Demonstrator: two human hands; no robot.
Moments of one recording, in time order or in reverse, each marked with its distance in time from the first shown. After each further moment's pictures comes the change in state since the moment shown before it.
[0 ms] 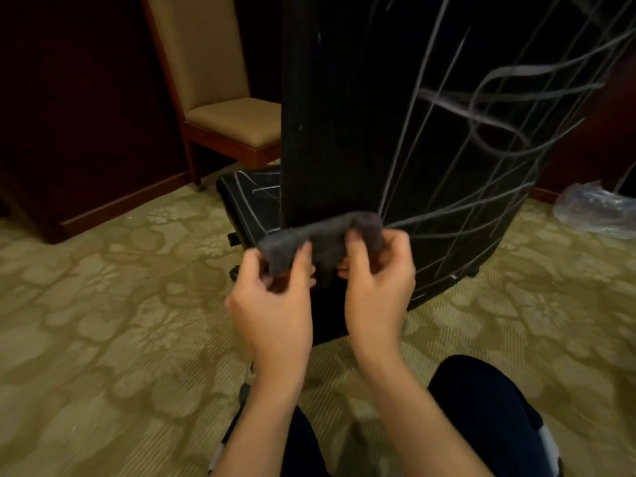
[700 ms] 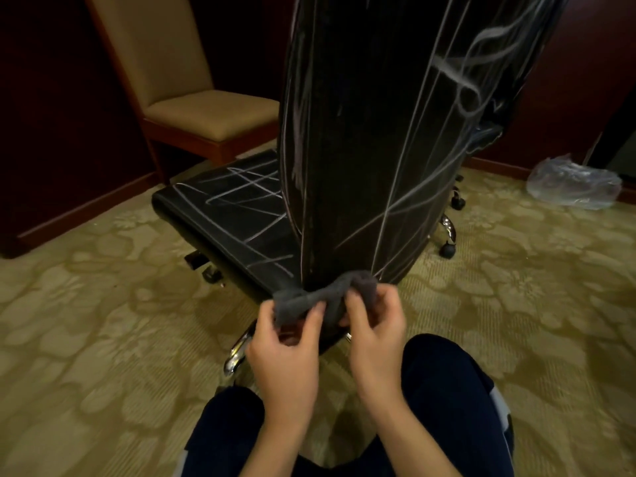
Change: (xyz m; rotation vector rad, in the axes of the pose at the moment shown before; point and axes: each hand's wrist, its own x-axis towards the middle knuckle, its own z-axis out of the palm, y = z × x) left_hand -0.079 -0.036 0.043 0.059 -0.184 -0.100; right_hand -0.017 0.061 -0.090 0.019 -0.044 0.199
